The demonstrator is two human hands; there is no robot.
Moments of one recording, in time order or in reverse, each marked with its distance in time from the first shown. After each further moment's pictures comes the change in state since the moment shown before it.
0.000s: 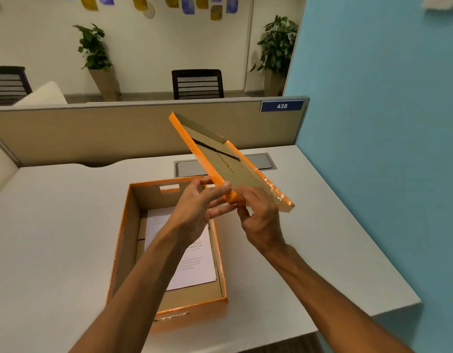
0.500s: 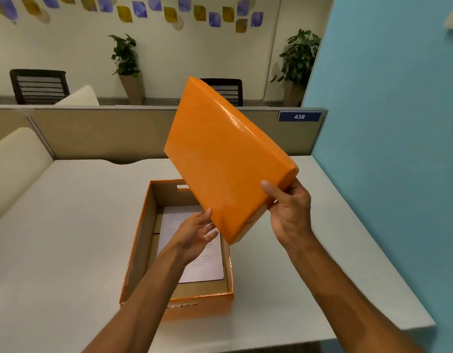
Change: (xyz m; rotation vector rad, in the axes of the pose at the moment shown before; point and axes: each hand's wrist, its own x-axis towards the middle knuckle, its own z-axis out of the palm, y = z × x) left_hand -0.029 -0.051 -0.054 -0.214 0.200 -0.199; right_hand 0.030 -0.031 -0.043 1.069 0.093 0.813
